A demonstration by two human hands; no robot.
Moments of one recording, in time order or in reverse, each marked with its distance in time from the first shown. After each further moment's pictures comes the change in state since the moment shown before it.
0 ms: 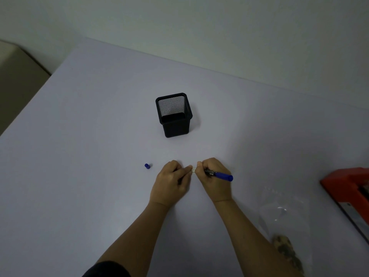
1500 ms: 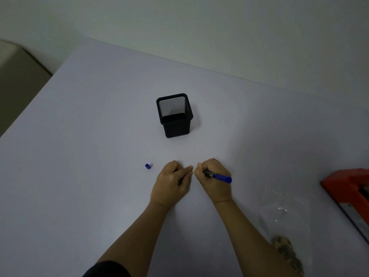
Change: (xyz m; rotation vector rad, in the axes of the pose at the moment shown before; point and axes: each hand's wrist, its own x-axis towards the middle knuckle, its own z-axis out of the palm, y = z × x) left_hand -0.001 0.000 0.001 0.021 -0.013 -0.007; right_hand -0.001 0.002 0.001 -0.096 0.030 -0.059
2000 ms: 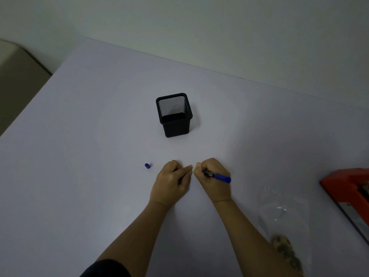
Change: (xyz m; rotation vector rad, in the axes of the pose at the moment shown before) left_hand 0.000 0.001 -0.001 -0.001 0.003 0.002; right_hand 0.000 0.000 0.000 0.031 -0.011 0.011
